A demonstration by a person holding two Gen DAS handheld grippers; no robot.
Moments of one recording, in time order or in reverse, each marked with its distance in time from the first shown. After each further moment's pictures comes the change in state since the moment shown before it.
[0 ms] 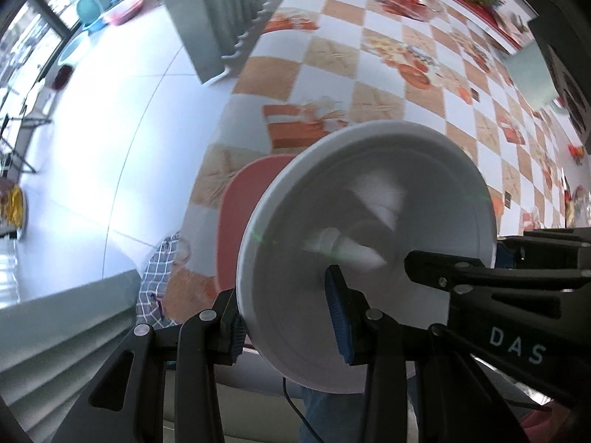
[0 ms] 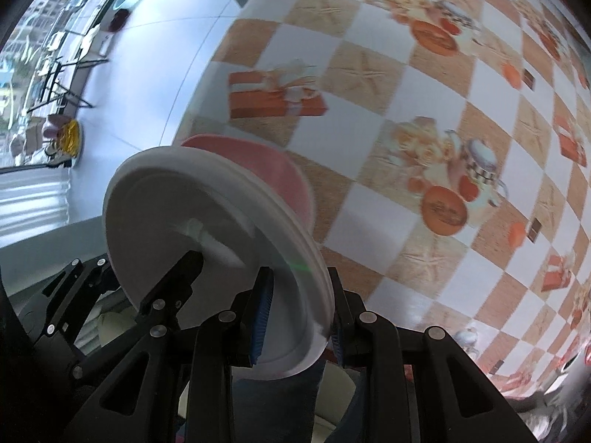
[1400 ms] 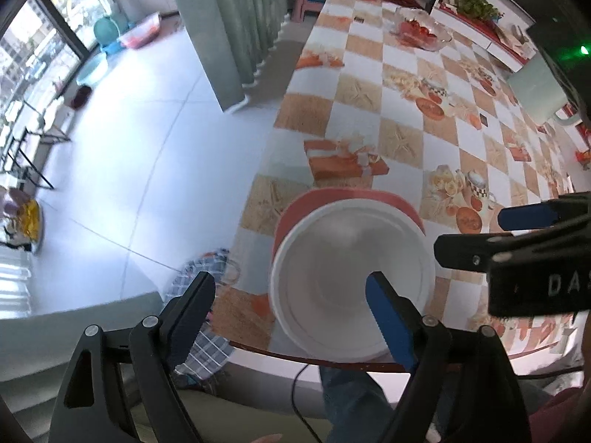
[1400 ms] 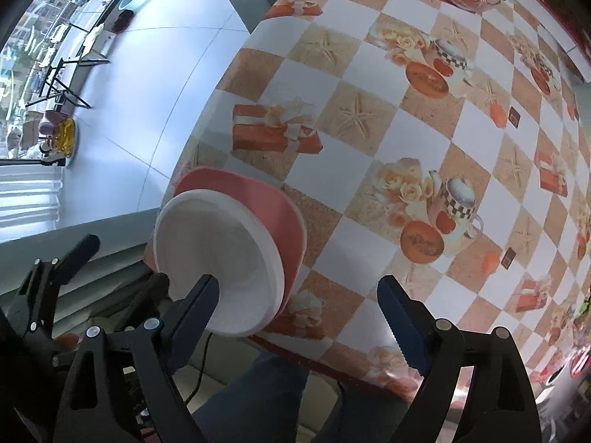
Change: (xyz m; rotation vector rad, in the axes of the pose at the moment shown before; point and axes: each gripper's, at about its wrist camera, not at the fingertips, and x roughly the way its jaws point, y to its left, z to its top) left arm -0.034 0.026 -0.006 0.031 -0.131 0.072; right arm -0.044 -0.011 0.010 -0.037 -0.058 -0.051
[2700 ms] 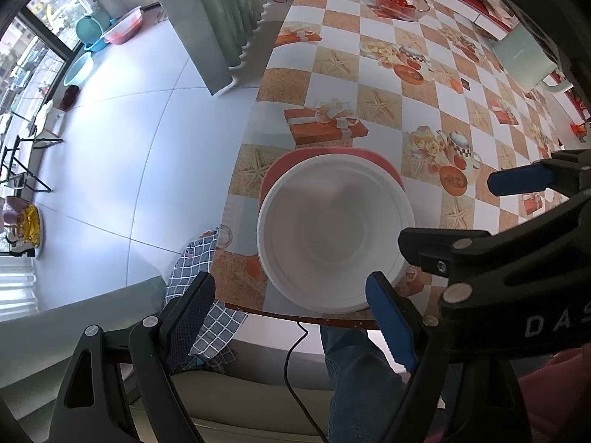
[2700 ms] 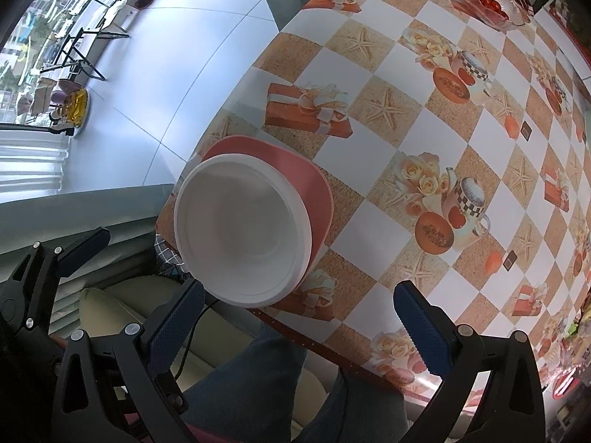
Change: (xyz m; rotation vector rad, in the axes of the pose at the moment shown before) left arm -0.013 -0.015 -0.018 0.043 0.104 -0.021; right arm 0.002 0.027 -0.021 -0.105 0.023 -0.022
